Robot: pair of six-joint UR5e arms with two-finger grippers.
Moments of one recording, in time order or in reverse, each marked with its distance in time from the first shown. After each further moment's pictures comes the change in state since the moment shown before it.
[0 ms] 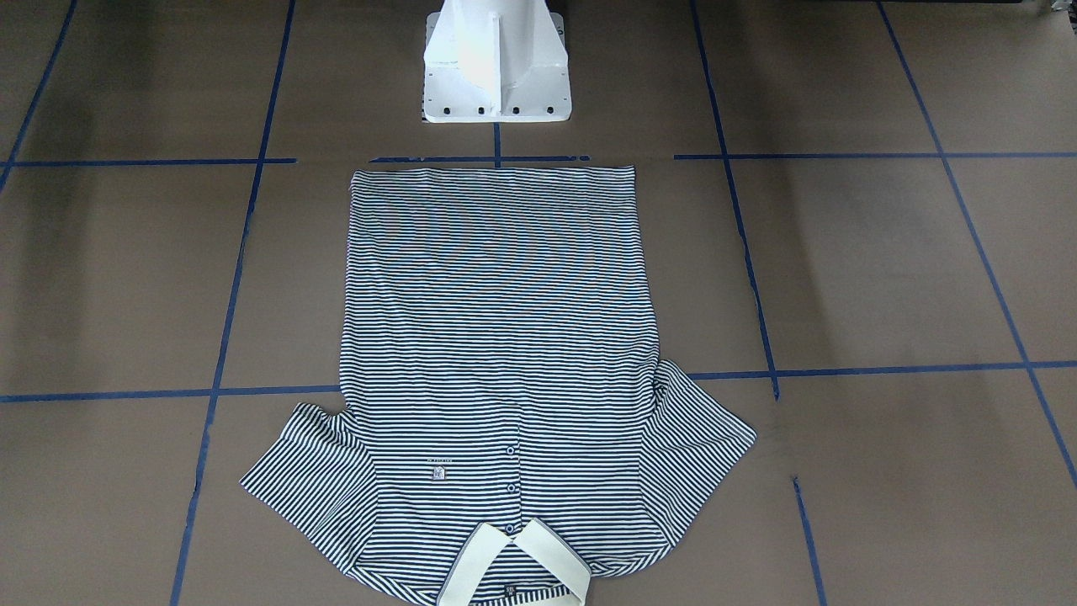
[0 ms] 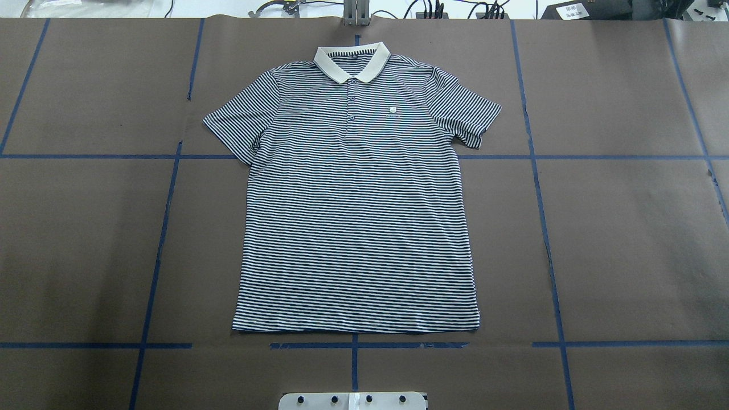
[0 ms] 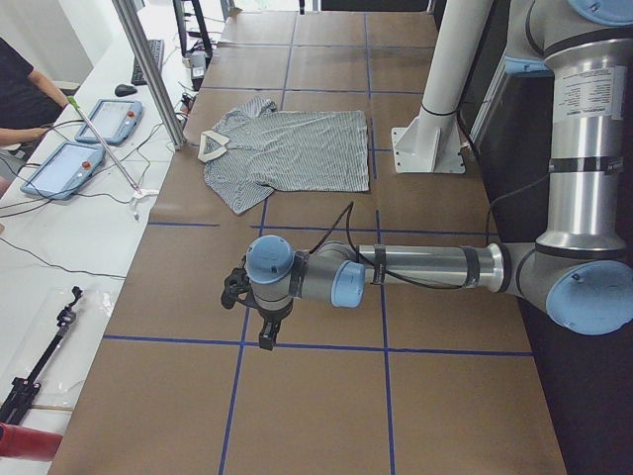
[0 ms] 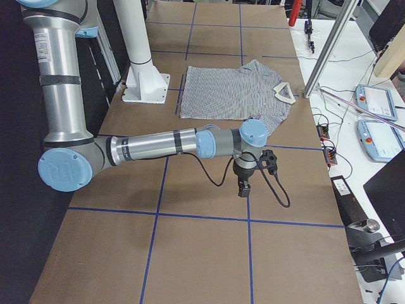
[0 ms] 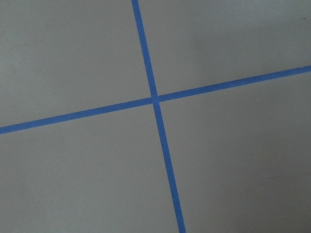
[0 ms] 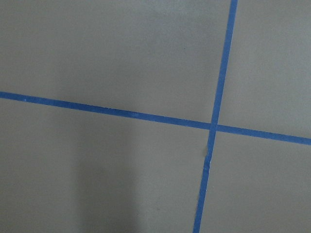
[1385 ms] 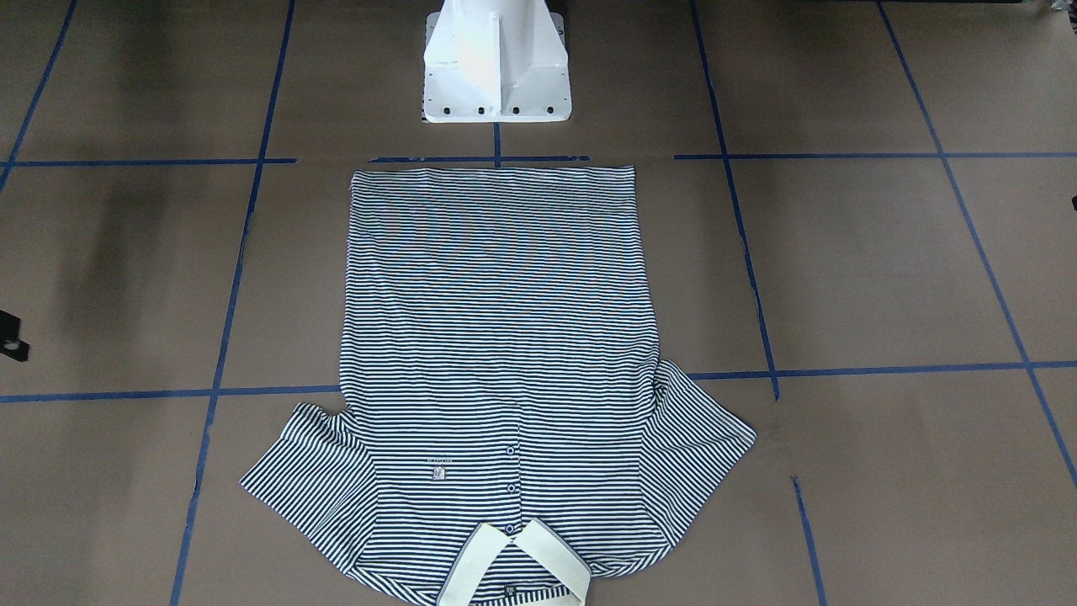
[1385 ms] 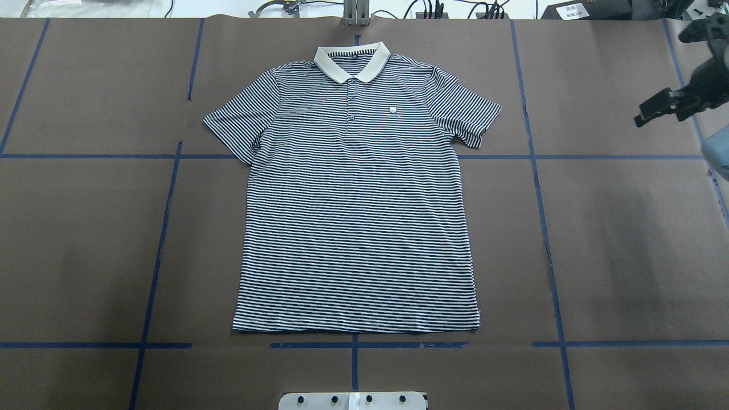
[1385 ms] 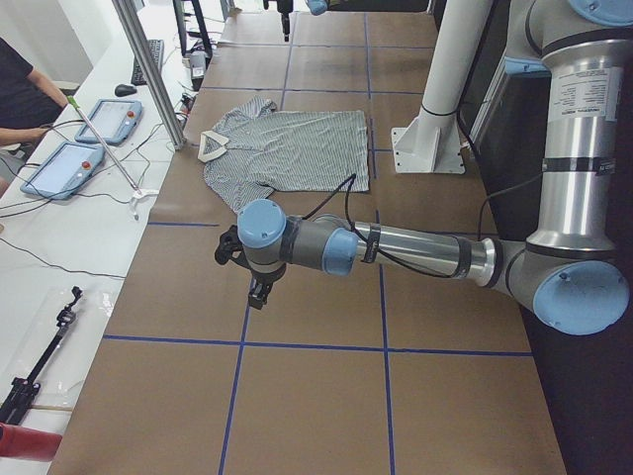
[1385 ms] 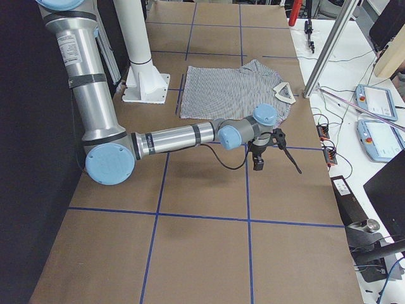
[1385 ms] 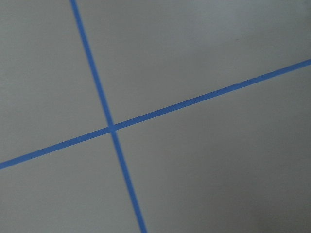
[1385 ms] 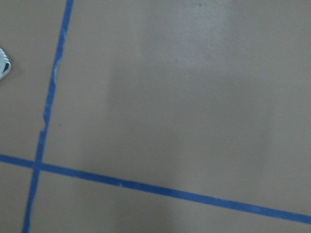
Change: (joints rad) left arm 0.002 -0.039 -0.094 0.060 -0.150 0.099; right arm -0.261 0.219 -0.191 0.383 -0.019 0.495
